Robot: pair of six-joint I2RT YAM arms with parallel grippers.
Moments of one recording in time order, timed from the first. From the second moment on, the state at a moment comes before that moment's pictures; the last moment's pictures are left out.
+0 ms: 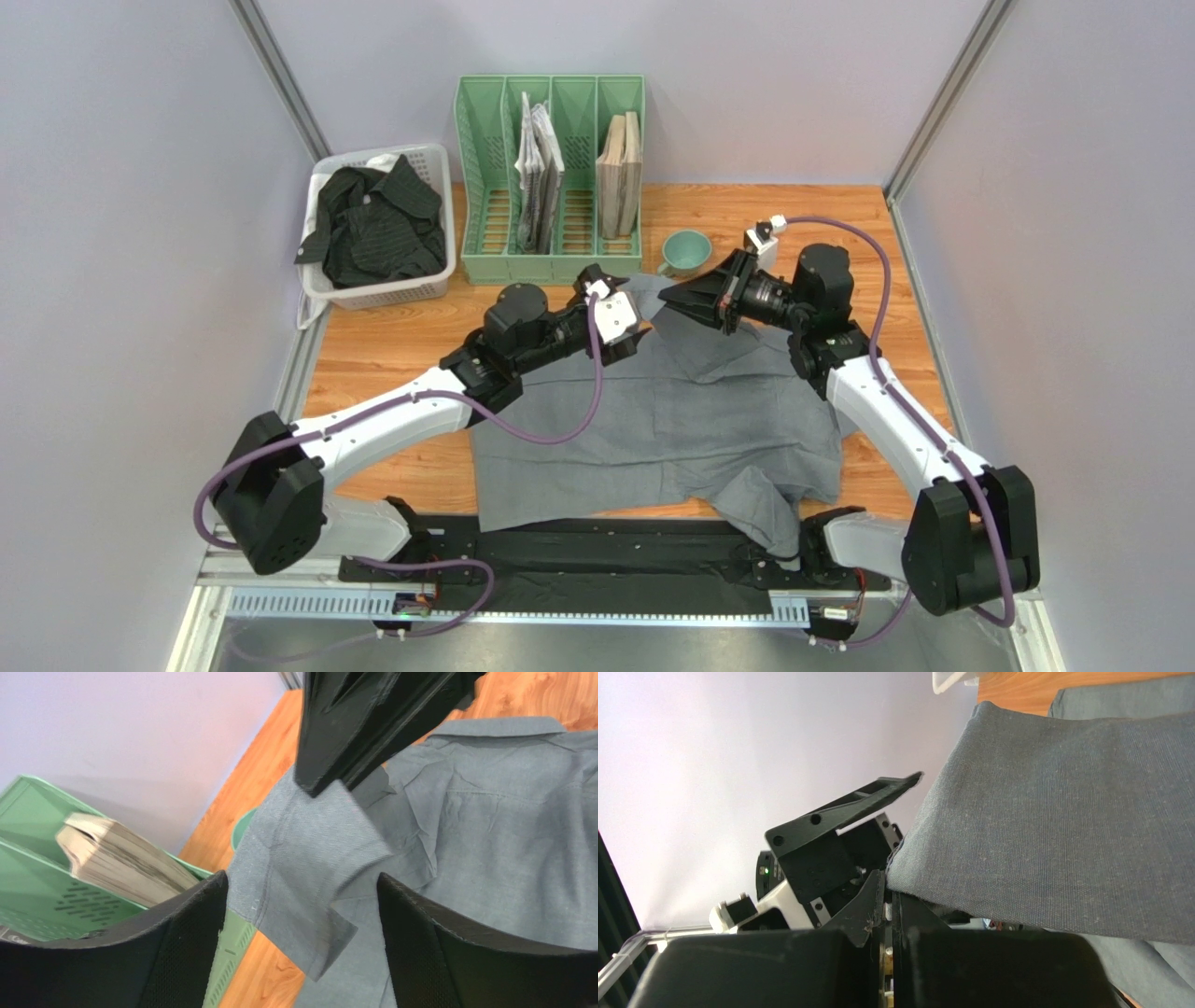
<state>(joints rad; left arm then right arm) -0.80 1.31 0.86 0.39 0.26 0.46 0.25 1.23 0.84 0.25 -0.84 1.37</state>
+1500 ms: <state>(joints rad) -0.89 1.51 1.47 -0.50 0.64 0.15 -0.19 1.81 1.49 -1.14 -0.58 -0.50</state>
